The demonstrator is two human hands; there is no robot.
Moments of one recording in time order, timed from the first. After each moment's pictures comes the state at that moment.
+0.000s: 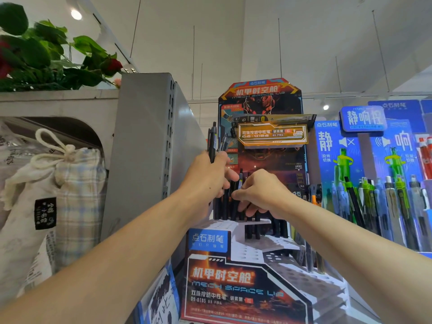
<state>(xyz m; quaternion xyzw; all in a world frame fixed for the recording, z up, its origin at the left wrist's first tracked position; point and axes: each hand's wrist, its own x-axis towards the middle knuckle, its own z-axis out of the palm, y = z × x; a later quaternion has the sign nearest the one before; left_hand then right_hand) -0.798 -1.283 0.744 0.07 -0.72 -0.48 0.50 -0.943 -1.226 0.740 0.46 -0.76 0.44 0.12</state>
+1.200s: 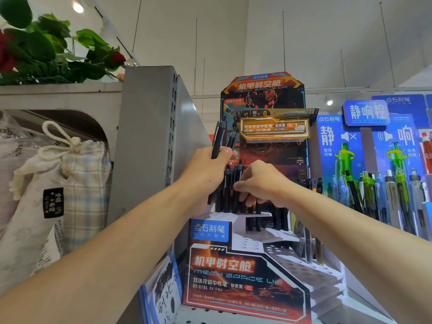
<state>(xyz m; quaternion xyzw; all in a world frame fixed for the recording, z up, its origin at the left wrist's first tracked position) -0.793 -1.286 0.741 0.08 -0.77 -0.37 0.51 -0.931 -1.225 0.748 0.47 -0.78 0.39 0.13</state>
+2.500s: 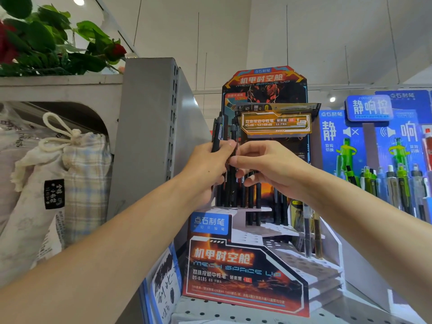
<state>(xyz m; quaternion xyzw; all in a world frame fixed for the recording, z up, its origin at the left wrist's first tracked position) -0.797 -1.285 0.740 0.06 -0.71 -0.50 0.49 -0.917 -1.190 0.755 0.61 -0.57 0.55 -0.02</state>
